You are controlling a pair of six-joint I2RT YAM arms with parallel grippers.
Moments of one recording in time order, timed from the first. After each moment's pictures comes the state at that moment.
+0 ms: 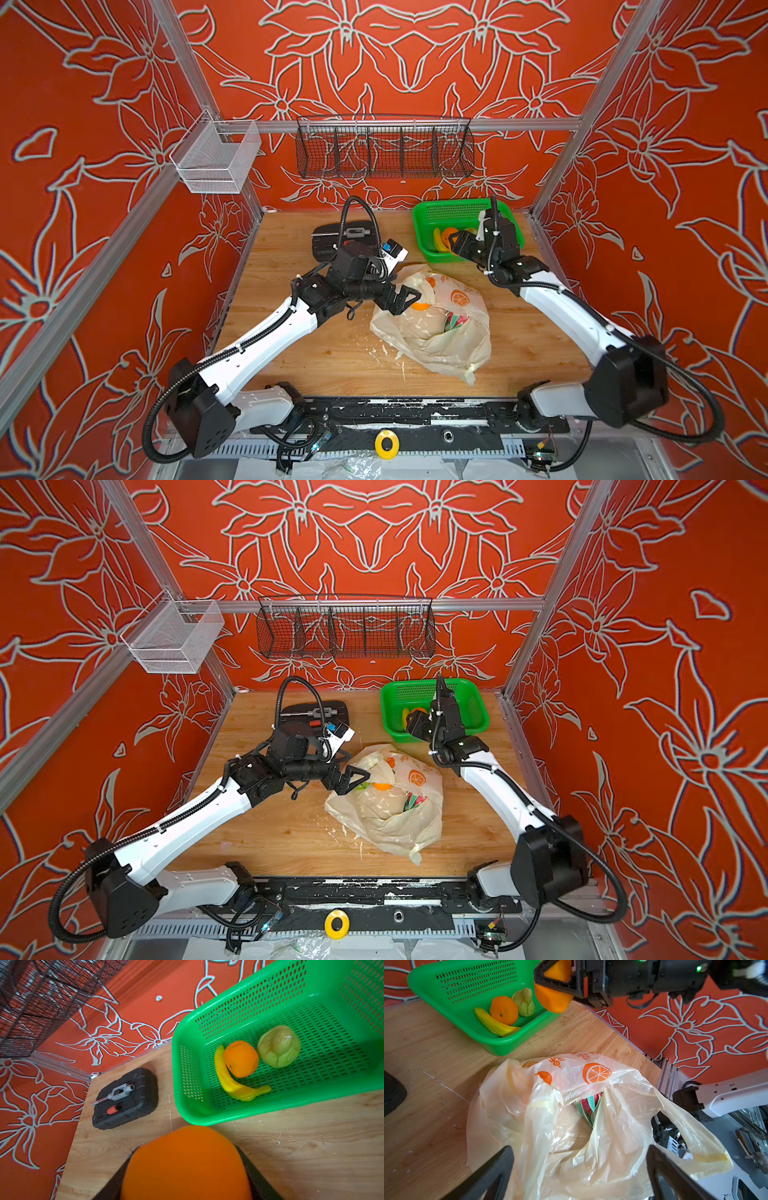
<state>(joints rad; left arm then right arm) -0.63 1.23 1.10 -0.43 0.41 -0.12 0.32 1.43 1.14 -0.24 -0.02 0.65</state>
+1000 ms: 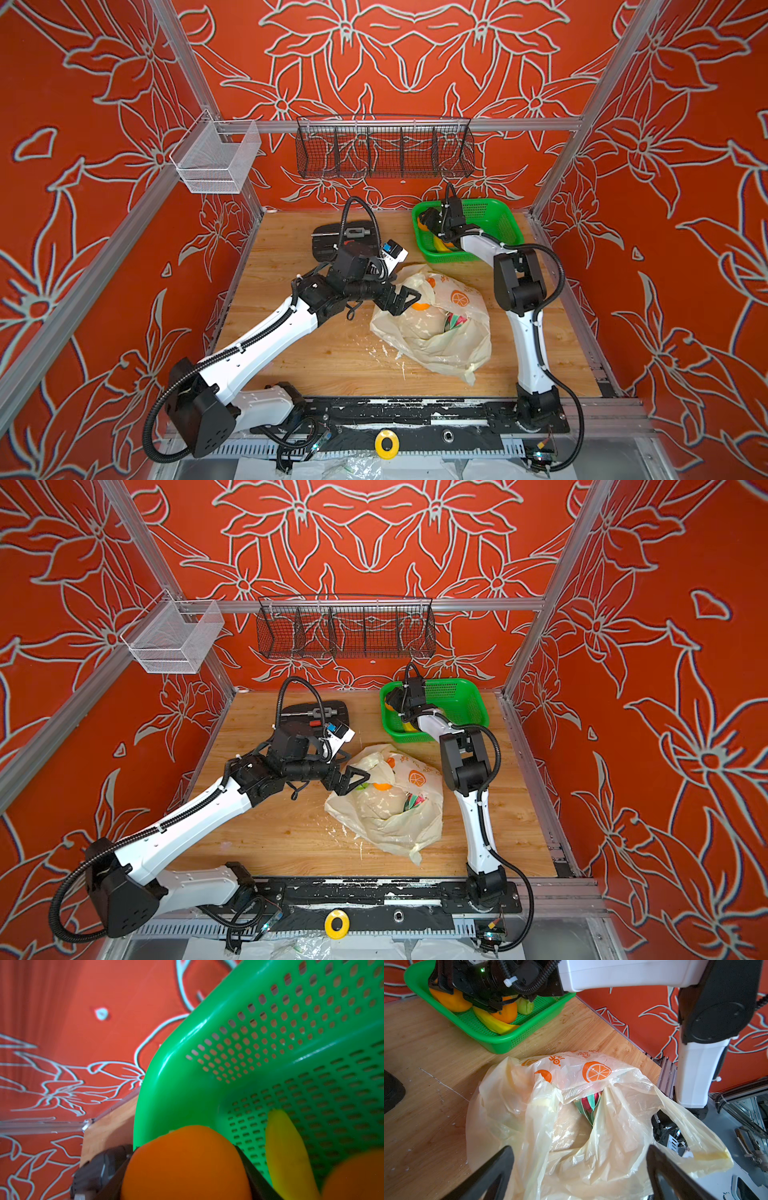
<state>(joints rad) -0.63 1.23 1.10 -0.44 0.42 -0.12 0.28 2.38 1.92 -0.06 -0.12 0.90</state>
